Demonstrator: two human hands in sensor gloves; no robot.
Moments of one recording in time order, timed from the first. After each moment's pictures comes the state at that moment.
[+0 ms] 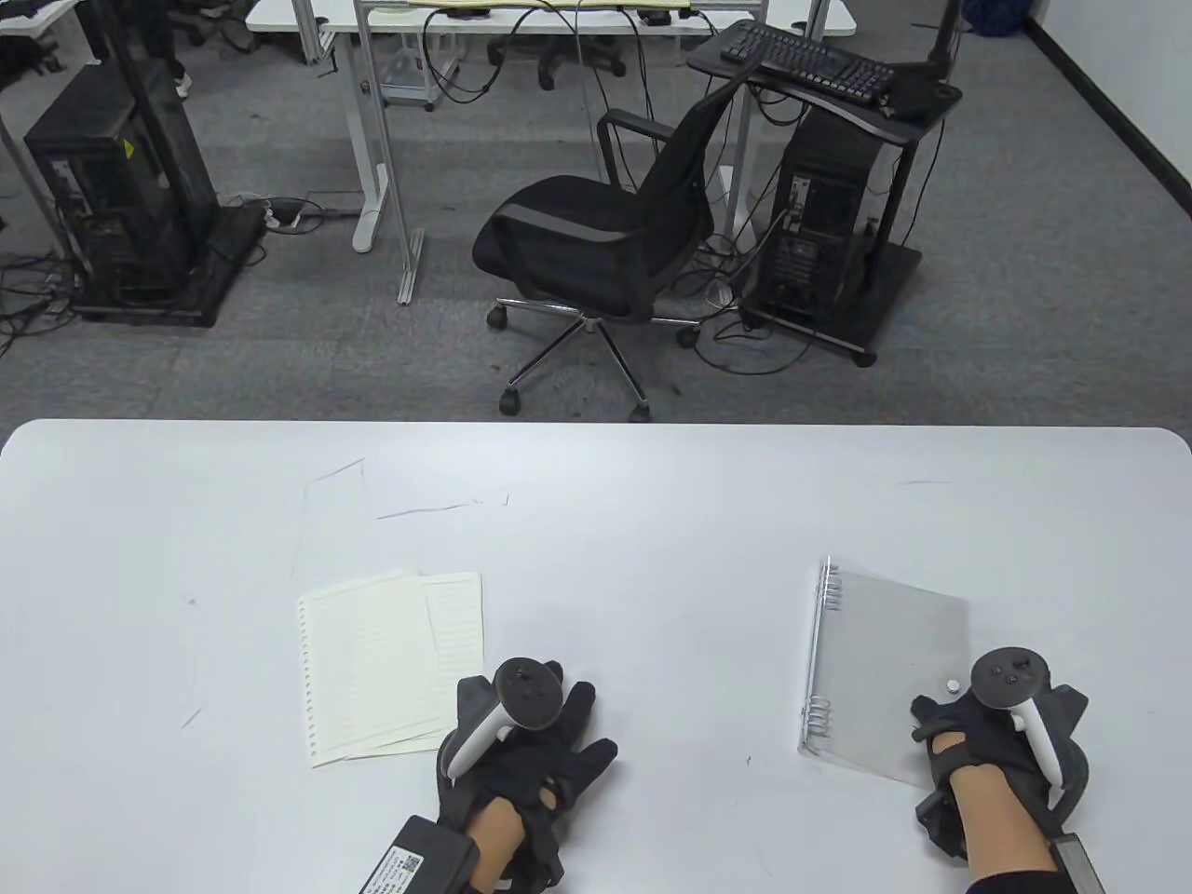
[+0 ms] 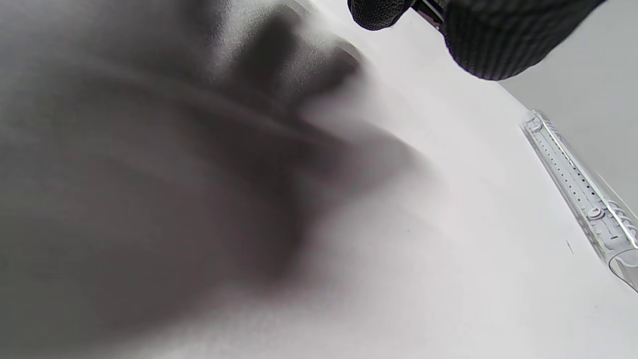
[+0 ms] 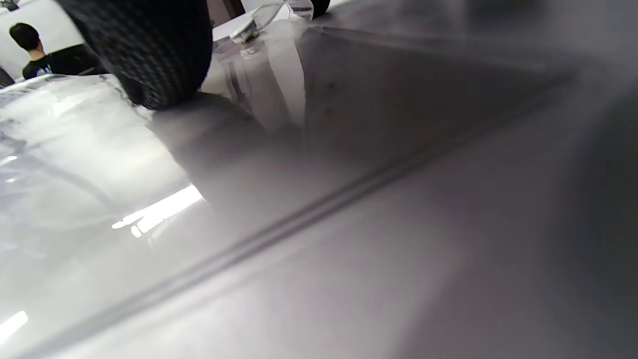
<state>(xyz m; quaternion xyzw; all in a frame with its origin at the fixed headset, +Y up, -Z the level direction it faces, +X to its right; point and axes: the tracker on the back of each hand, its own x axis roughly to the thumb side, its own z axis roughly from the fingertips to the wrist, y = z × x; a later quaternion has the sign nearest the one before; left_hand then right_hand) -0.105 -0.780 -0.348 -0.28 -0.05 0.27 0.92 0.380 -0.789 -0.368 -0.27 0.09 0.93 0.23</state>
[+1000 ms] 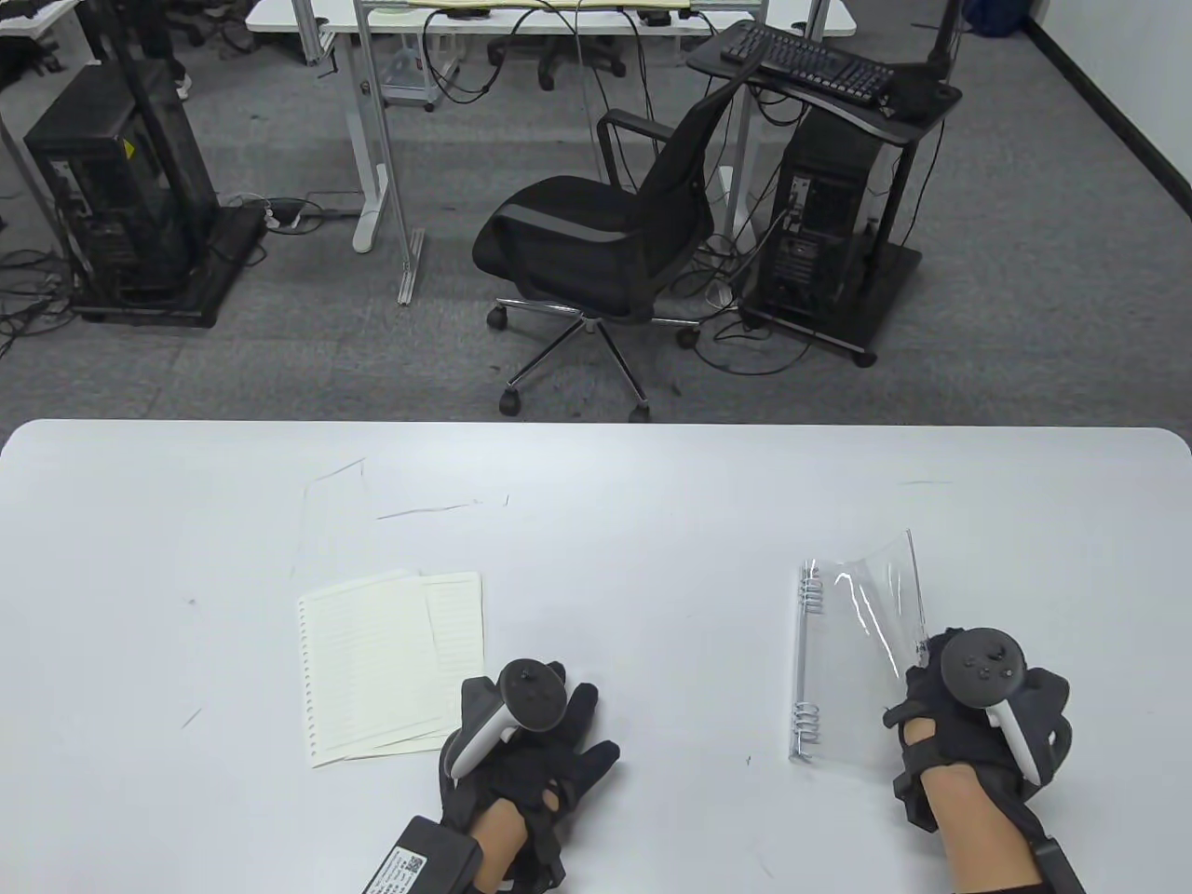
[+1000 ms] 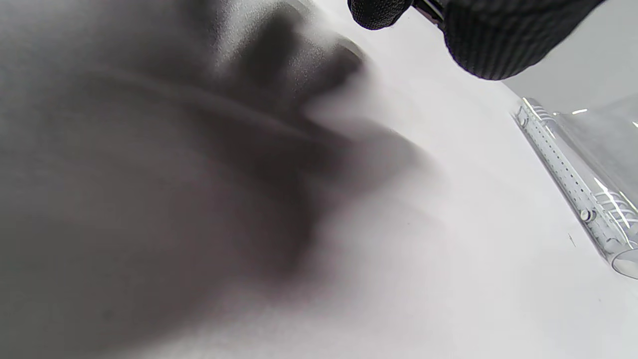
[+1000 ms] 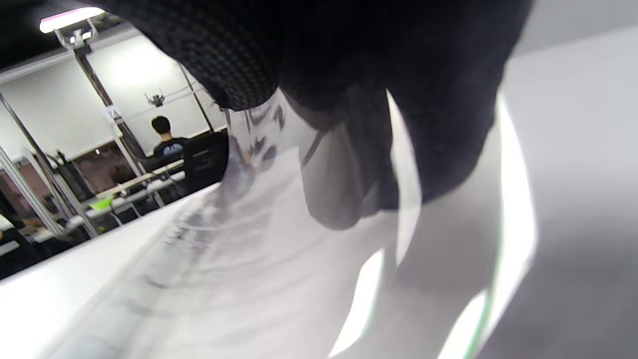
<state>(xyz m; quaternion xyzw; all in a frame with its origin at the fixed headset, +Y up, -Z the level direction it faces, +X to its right) -0.102 -0.783 -0.349 -0.28 -0.05 0.26 0.92 0.331 -0.720 -0.358 -0.17 -0.05 0.95 0.24</state>
